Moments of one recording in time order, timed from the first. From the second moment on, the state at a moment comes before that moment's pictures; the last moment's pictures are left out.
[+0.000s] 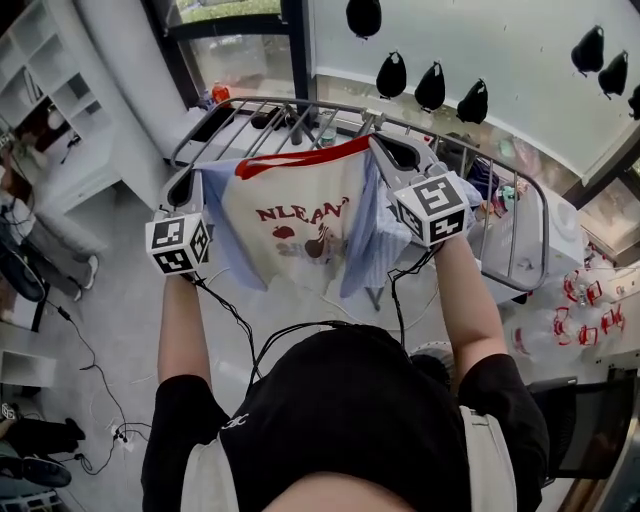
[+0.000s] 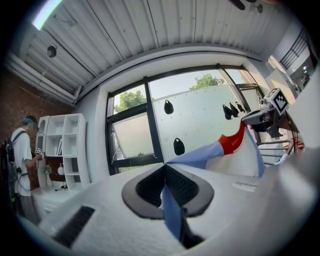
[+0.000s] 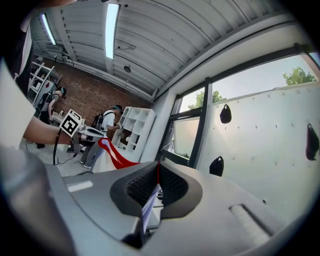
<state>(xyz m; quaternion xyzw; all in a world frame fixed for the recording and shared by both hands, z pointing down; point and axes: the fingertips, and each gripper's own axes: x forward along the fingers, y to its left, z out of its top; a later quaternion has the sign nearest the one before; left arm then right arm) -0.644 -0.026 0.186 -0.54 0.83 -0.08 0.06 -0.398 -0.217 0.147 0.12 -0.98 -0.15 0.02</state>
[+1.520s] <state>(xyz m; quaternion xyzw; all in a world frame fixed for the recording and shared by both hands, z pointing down) -0.830 -0.404 0.380 -0.61 0.73 -0.26 -0.13 -0.567 -0.573 0.375 0.21 -0.92 -0.07 0.31</state>
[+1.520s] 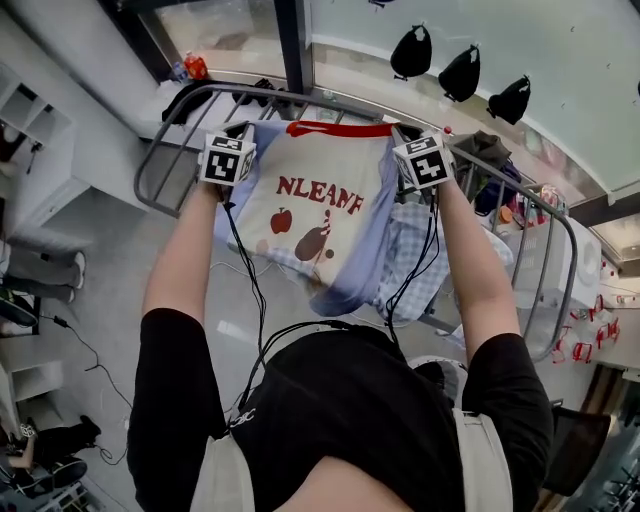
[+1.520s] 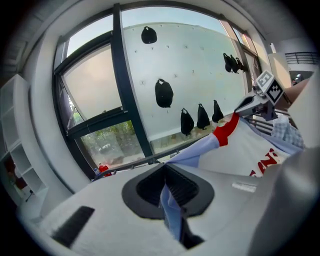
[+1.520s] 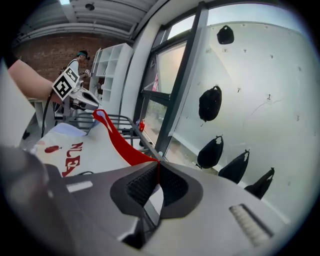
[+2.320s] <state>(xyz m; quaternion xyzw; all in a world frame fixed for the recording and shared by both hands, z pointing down) -0.804 -0.370 0.387 -0.61 0.74 -0.25 -0.13 -0.559 -0.546 0.375 0.18 -0.93 -0.05 0.31</state>
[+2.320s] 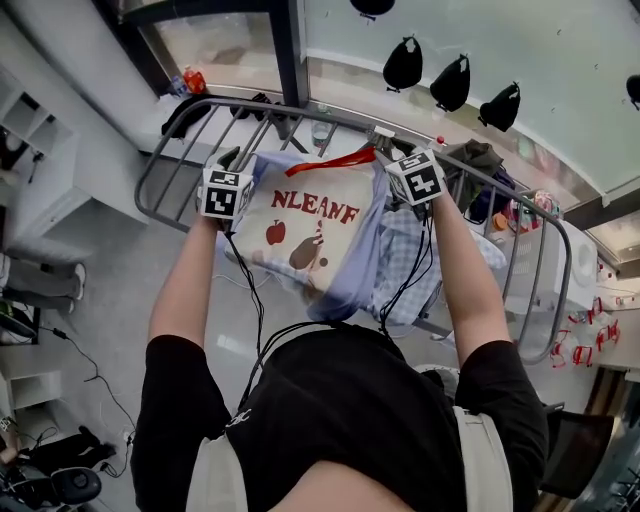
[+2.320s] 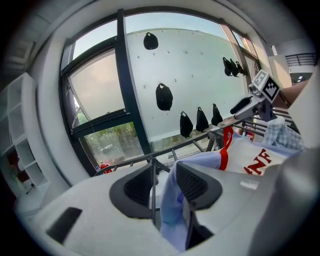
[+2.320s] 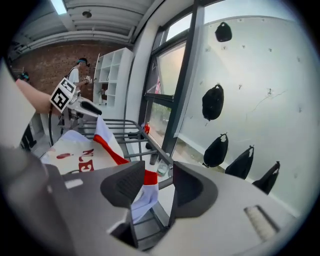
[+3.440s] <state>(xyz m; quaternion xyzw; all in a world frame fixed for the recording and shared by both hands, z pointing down) -0.709 -0.175 0.259 -0.57 0.82 -0.06 -0.05 -0.497 -0.342 0.226 0.20 -0.98 -0.03 0.04</state>
